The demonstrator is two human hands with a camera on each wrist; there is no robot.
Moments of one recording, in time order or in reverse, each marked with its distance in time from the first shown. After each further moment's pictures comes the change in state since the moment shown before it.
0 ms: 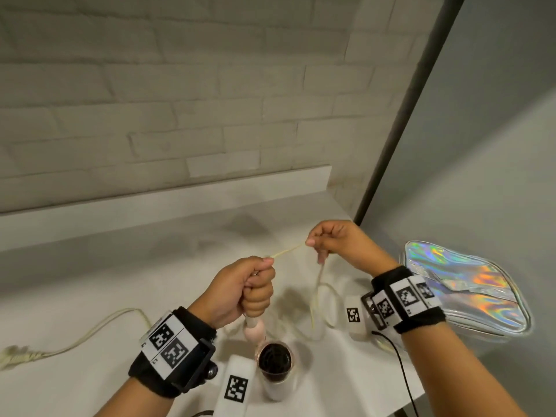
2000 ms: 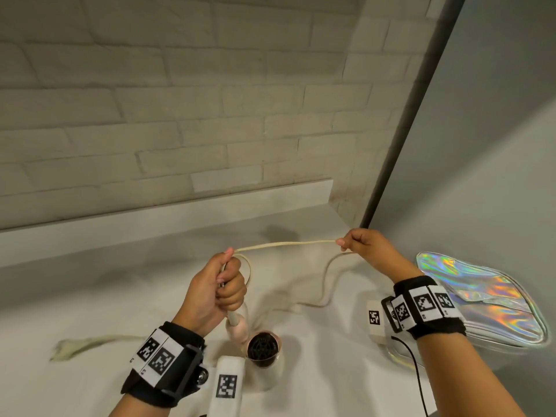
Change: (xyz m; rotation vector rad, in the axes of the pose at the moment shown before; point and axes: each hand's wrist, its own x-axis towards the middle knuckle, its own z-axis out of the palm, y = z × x) left_hand -0.005 0.005 -0.024 -0.149 0.212 0.279; right_hand 0.012 0.044 -0.052 -0.277 0.185 0.089
